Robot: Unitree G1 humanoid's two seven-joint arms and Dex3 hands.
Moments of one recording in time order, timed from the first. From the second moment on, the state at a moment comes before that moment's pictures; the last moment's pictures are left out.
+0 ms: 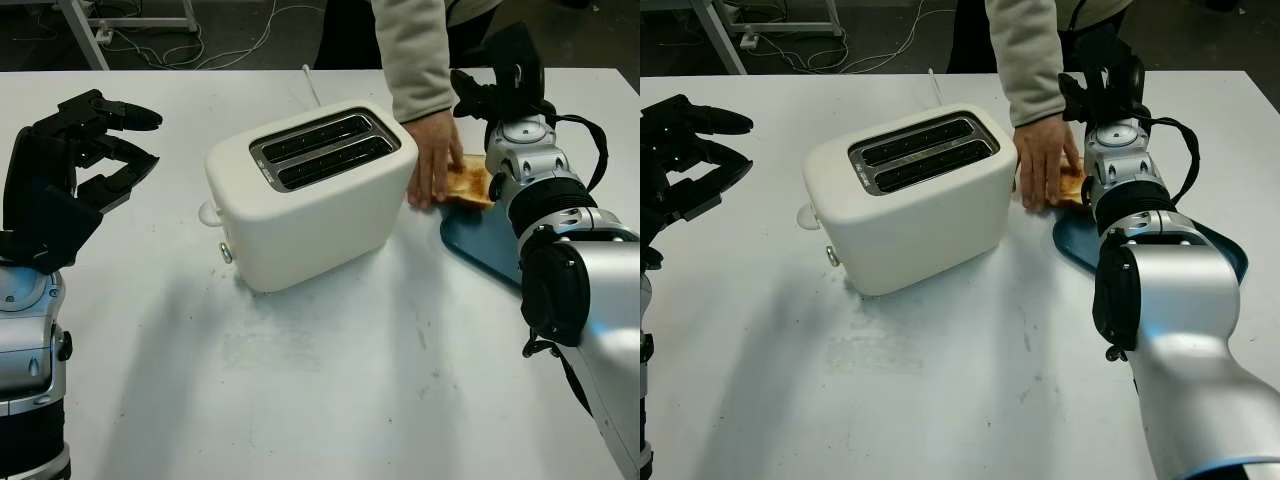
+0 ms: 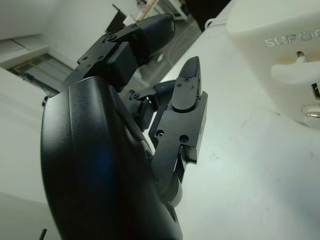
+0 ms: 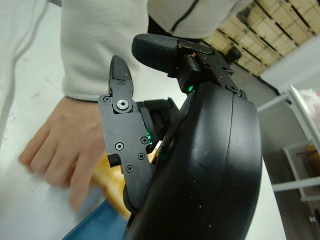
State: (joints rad) left arm -0.23 0.44 0.27 -0.31 0.04 0.14 -0.17; right arm -1.25 -0.34 -0.15 1.34 -0.14 -0.03 -0.18
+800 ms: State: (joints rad) left arm -0.23 0.43 0.28 -0.32 0.03 0.17 -0.17; right arm -1.08 -0.42 0.62 1.36 -0.81 -0.27 -0.70
